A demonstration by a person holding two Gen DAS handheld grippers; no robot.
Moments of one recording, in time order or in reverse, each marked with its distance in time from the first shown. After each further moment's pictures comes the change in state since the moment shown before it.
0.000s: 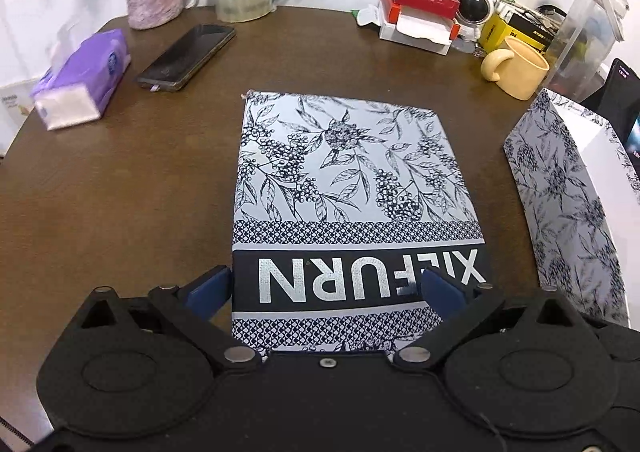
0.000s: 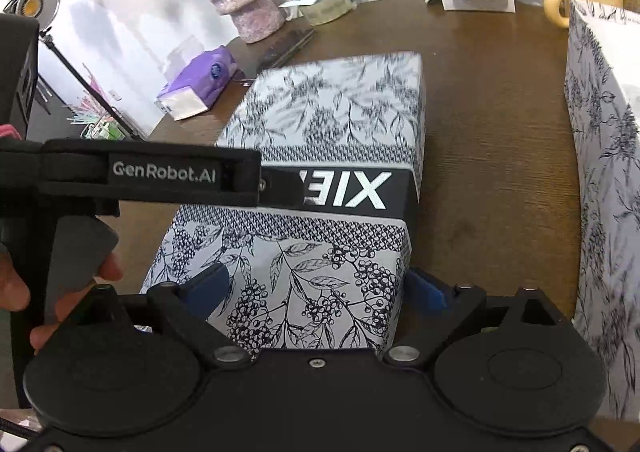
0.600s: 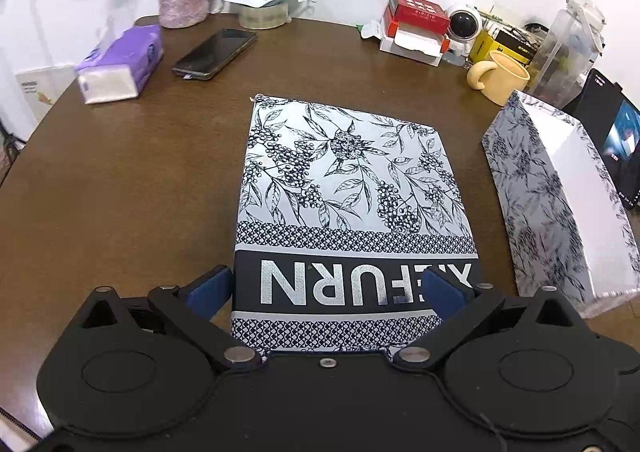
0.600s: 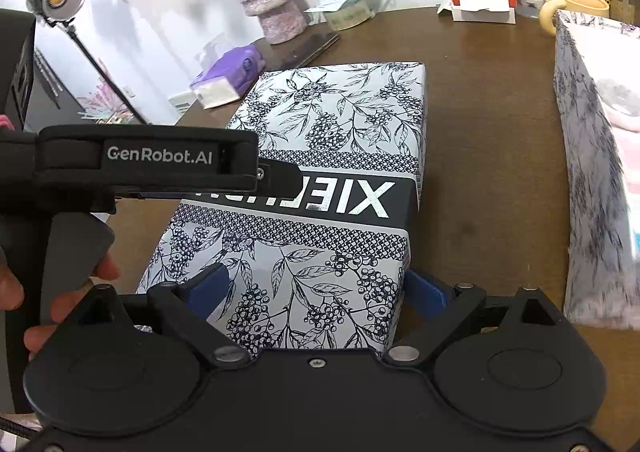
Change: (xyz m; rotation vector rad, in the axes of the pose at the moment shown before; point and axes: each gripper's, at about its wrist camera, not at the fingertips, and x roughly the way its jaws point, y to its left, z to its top) left arm -0.060 -0.005 -0.052 -0.047 -0.064 0.001; right arm -0.053 0.033 -0.047 -0.037 -0.036 0.003
